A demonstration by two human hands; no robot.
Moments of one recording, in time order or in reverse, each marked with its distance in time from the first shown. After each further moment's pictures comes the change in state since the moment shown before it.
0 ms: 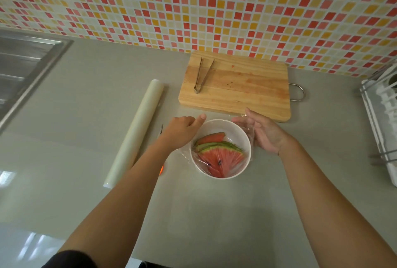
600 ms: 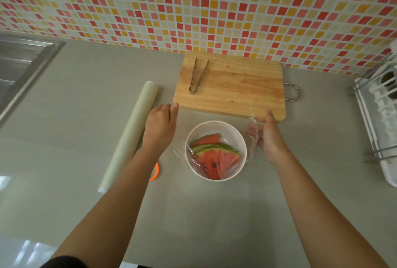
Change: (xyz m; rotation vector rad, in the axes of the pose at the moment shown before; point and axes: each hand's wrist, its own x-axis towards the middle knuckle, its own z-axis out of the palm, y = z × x) left_hand 0.002 -0.019 -0.012 -0.030 0.517 0.117; right_hand 0.018 0.028 -0.014 0.101 0.664 -0.101
